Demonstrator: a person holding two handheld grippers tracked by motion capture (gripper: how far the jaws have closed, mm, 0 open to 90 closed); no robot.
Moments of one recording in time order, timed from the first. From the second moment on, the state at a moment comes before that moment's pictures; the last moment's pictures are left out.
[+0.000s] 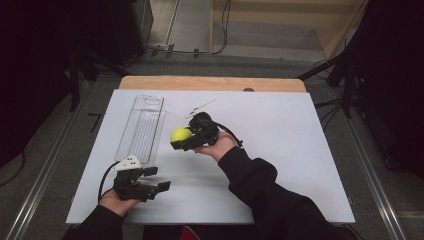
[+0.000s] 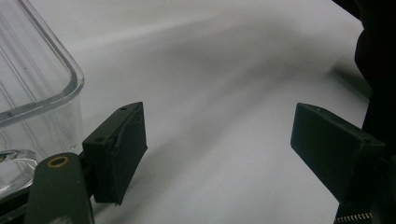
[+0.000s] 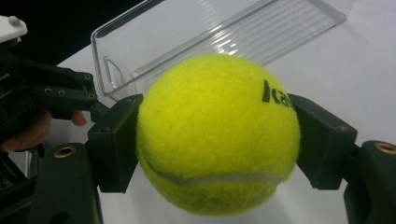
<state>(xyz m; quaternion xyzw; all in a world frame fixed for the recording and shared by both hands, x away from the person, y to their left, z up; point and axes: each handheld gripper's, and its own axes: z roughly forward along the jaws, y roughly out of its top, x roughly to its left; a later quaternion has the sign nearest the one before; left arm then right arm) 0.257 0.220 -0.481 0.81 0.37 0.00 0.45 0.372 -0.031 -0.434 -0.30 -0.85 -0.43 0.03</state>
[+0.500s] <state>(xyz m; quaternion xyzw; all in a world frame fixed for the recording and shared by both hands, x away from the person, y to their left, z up) 0.257 0.221 -0.481 0.81 0.37 0.00 0.45 0.382 -0.017 -0.422 -0.30 -0.85 -0.43 0.03</state>
